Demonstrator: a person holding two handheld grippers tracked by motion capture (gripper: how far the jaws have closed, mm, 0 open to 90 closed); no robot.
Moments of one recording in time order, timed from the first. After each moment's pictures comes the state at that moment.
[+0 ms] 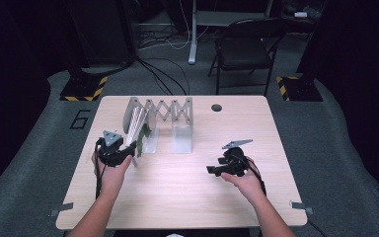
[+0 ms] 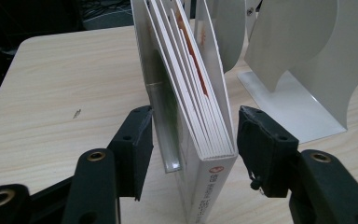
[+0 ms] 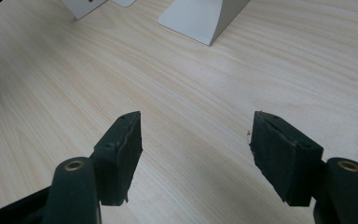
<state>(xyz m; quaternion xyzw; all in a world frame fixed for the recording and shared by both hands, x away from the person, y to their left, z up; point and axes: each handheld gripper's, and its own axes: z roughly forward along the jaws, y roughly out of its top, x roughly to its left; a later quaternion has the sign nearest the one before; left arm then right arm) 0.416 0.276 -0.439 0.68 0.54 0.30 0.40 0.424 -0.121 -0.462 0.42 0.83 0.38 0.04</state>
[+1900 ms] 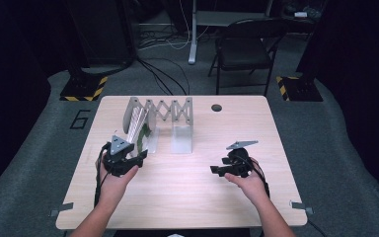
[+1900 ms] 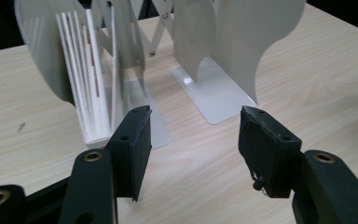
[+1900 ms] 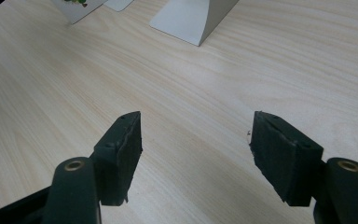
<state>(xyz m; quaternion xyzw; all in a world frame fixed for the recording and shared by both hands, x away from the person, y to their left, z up) 0.377 0.246 -0.411 0.74 0.46 0.25 0.42 0.418 -0.131 -0.459 0.43 0.82 0.38 0.05</state>
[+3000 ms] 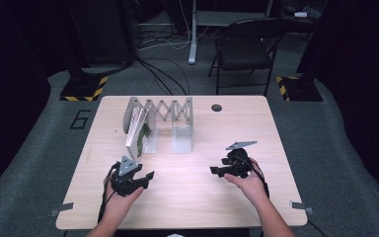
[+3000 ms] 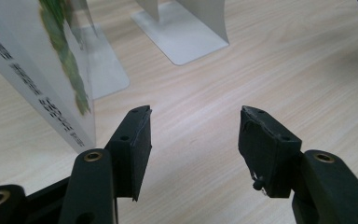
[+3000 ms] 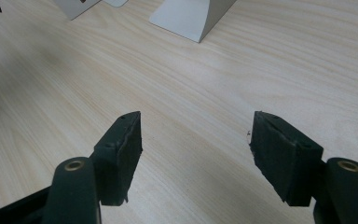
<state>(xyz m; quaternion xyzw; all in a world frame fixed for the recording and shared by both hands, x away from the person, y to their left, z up) 0.351 0.239 -0.468 0.77 0.44 0.21 0.41 0.418 -0.129 -0.460 0.43 0.82 0.38 0.05</state>
